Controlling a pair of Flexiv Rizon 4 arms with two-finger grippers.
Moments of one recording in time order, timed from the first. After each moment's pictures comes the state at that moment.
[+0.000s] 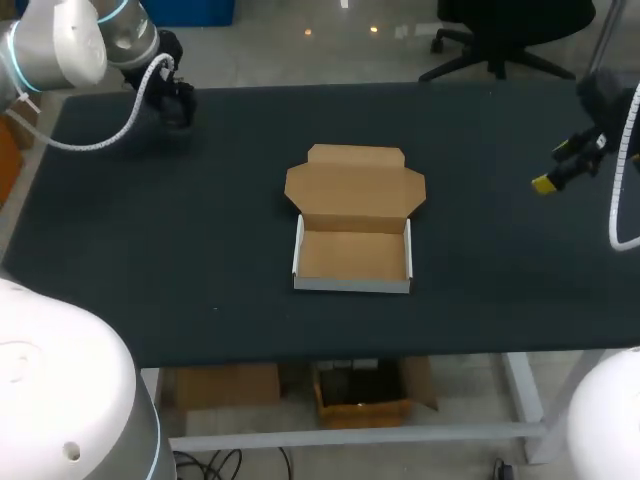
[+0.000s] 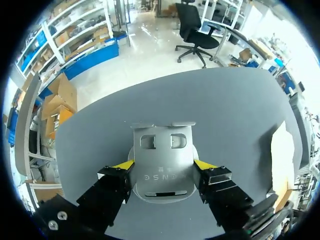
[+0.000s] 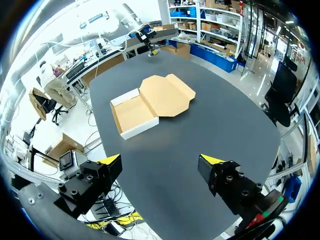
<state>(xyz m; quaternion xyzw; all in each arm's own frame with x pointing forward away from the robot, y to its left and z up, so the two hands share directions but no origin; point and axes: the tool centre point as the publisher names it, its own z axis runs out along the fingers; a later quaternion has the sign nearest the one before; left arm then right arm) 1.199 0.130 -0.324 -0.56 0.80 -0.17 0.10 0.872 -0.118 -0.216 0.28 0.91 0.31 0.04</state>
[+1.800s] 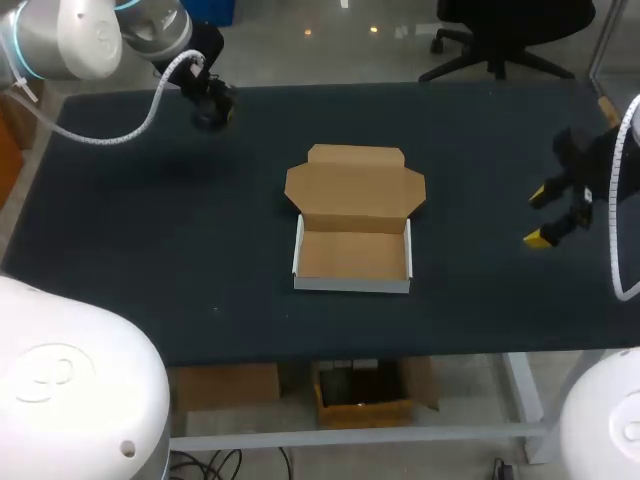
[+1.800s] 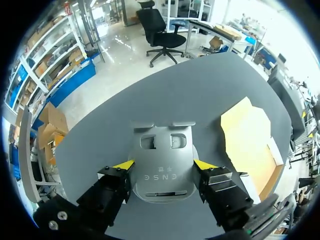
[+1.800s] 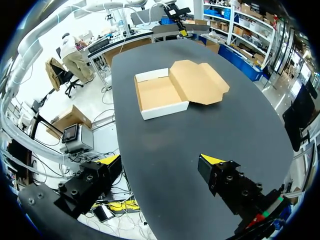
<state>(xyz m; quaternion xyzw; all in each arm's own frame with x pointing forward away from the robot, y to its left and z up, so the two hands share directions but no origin) 1.125 0.039 -0.263 -0.46 0.86 -0.18 0.10 0.826 -0.097 -0.269 0.17 0.94 0.28 0.00</state>
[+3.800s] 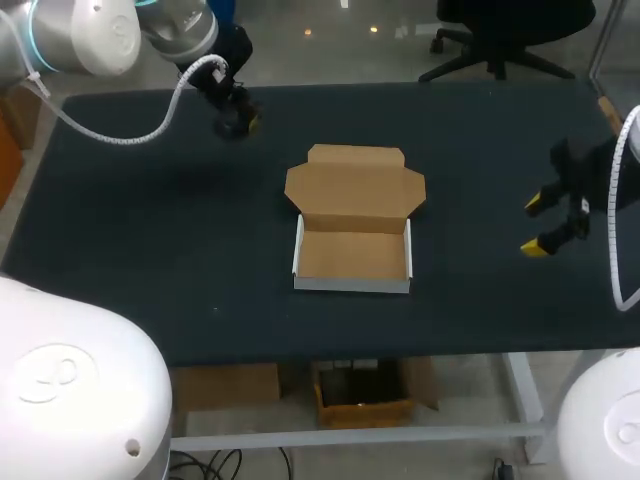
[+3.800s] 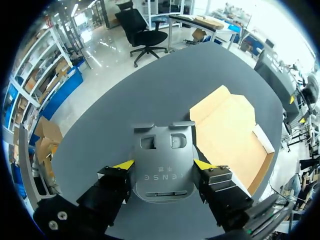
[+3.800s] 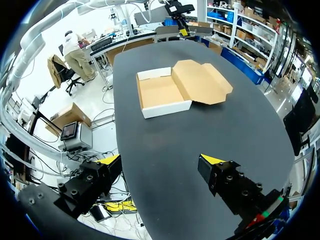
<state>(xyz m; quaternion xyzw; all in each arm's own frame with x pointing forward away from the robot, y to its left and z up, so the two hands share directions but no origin) 1.083 -0.009 -0.253 -0.40 0.90 -0.17 0.09 0.823 -0.094 -0.283 0.16 0.94 0.29 0.01</state>
